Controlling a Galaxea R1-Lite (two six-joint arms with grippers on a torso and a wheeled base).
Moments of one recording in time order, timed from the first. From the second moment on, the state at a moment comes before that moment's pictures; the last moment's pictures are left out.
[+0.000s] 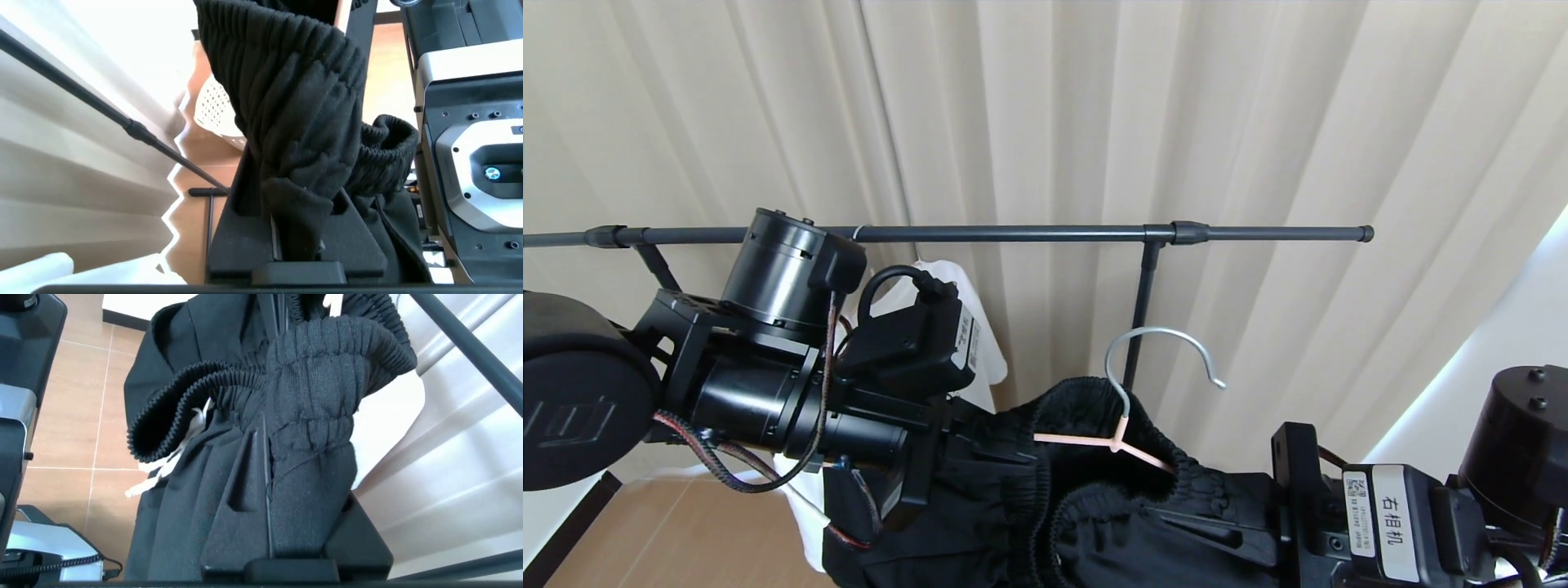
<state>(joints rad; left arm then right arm) -0.54 1.61 -1.01 0.10 -0.74 0.79 0.70 1.51 -0.37 -0.92 0.51 -0.56</state>
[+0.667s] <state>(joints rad) -0.50 1.55 -0.86 -0.14 -0.74 0.69 0.66 1.51 -0.38 -0.91 0.52 -0.54</state>
